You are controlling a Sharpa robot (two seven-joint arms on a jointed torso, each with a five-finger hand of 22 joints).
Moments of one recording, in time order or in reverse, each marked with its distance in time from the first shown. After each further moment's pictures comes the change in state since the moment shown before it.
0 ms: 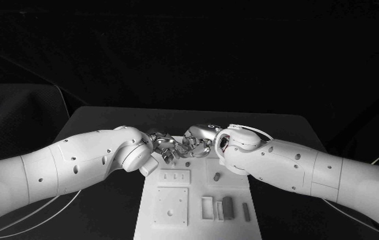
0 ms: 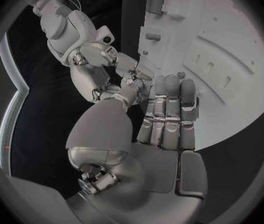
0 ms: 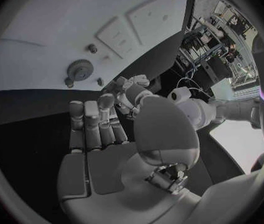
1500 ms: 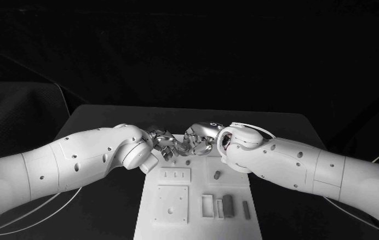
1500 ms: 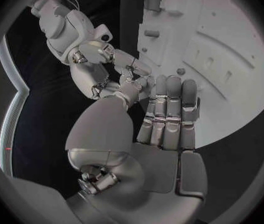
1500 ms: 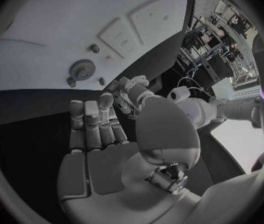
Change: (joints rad) left arm 0.000 0.000 0.000 -0.009 -0.013 -0.012 0.008; left_hand 0.046 0.012 0.100 -0.007 -0.008 0.057 0.008 0.008 -0.009 0.045 -0.012 0.012 0.006 0.000 0.000 0.000 0.021 -0.012 -0.001 0.002 0.000 0.000; right arm 0.000 -0.009 0.001 -0.004 0.006 -0.003 -0.003; right_hand -0.062 -0.062 -0.026 0.013 0.005 -0.125 0.021 -0.069 -0.040 -0.033 0.007 0.000 -0.014 -0.010 -0.002 0.000 -0.018 0.001 0.004 -0.004 0.000 -0.012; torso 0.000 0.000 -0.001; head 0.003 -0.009
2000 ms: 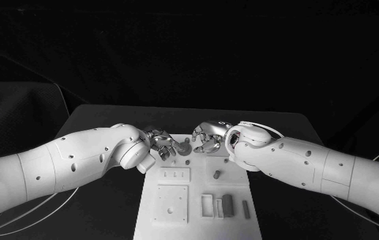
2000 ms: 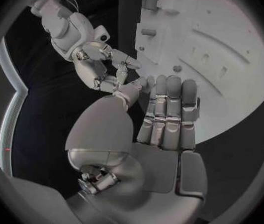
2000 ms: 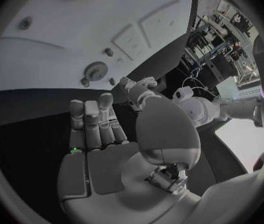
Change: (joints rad) left arm 0.000 -0.014 0.000 0.000 -0.012 0.001 -0.011; left_hand 0.001 -0.001 0.002 -0.002 -0.006 0.003 0.003 0.000 0.000 0.003 0.002 0.000 0.001 0.000 0.000 0.000 0.003 0.000 -0.002 0.002 0.004 0.002; right arm 0.000 -0.049 0.000 -0.008 0.012 0.000 0.000; right_hand 0.000 0.000 0.000 0.000 0.000 -0.012 0.003 -0.004 -0.001 -0.003 0.004 0.000 -0.001 -0.003 0.000 0.000 -0.001 0.000 -0.004 0.004 0.000 -0.001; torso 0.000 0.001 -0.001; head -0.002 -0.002
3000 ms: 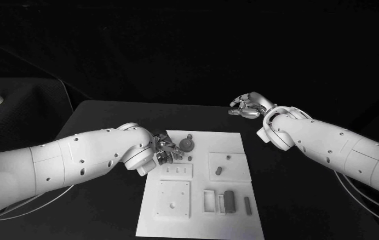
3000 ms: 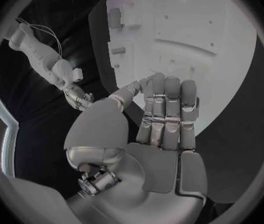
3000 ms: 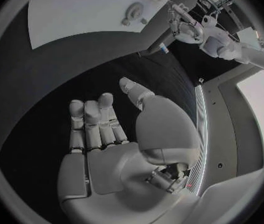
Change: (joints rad) left arm 0.024 0.028 -0.067 0.033 -0.226 0.041 -0.147; left_hand -0.120 -0.029 -0.006 0.062 0.004 0.077 -0.033 0.041 0.030 0.067 -0.020 0.012 0.003 0.040 -0.019 0.020 0.032 0.010 0.027 -0.009 0.038 0.013; right arm 0.008 -0.065 0.060 -0.287 0.514 -0.184 0.216; right_hand -0.006 0.006 0.000 0.000 0.000 0.011 -0.003 0.010 0.001 -0.009 0.002 0.000 -0.003 -0.005 0.001 -0.004 -0.003 0.000 -0.004 -0.004 0.000 -0.003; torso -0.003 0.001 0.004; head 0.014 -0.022
